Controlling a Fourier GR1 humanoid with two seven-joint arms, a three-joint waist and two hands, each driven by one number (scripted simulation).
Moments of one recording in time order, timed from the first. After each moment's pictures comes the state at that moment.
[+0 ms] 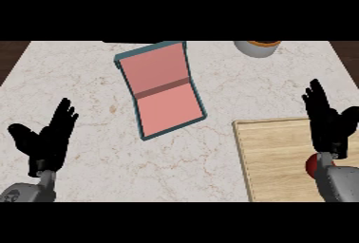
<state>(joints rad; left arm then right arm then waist) -0.08 0.43 -0.18 -1.40 0.43 0.35 0.05 -0.19 -0.28 -0.05 -1.38 -0.12 -0.23 0.08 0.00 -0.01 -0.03</state>
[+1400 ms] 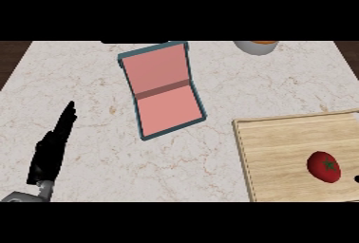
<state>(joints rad) -0.04 0.51 -0.28 -1.47 0.17 0.37 0.03 0.30 -0.65 -0.22 -1.81 0.22 -0.28 0.43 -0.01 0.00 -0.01</state>
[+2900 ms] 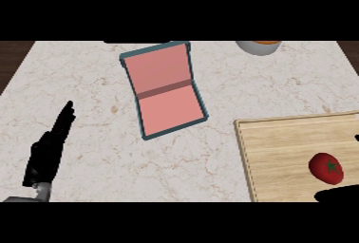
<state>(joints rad) 0.00 0.43 -0.18 -1.54 0.06 0.28 0.09 0.17 -0.58 0.00 -1.96 0.34 0.11 1.04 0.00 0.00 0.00</state>
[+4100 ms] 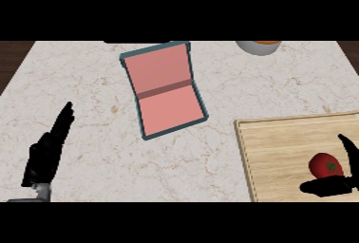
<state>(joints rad) 0.02 0.31 -0.05 -1.54 -0.06 0.14 0.08 0.10 -0.37 -0.06 -1.81 0.54 0.19 0.96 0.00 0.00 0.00</state>
